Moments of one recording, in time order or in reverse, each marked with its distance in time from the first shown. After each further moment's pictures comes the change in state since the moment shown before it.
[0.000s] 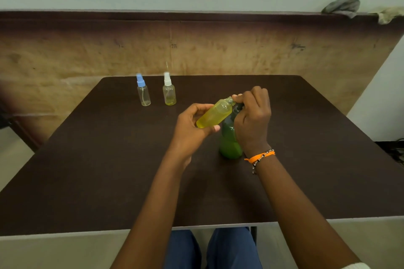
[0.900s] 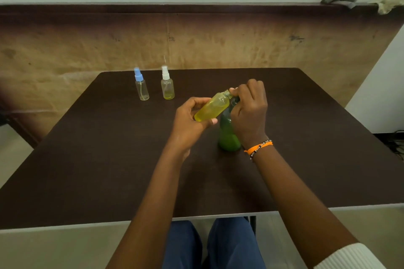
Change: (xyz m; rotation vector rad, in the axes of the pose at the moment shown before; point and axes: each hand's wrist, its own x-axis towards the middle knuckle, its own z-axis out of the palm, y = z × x) left_hand 0.003 -0.004 0.000 0.031 0.013 -0.004; right_hand -0.002 0.002 0.001 -0.082 -0.012 -0.030
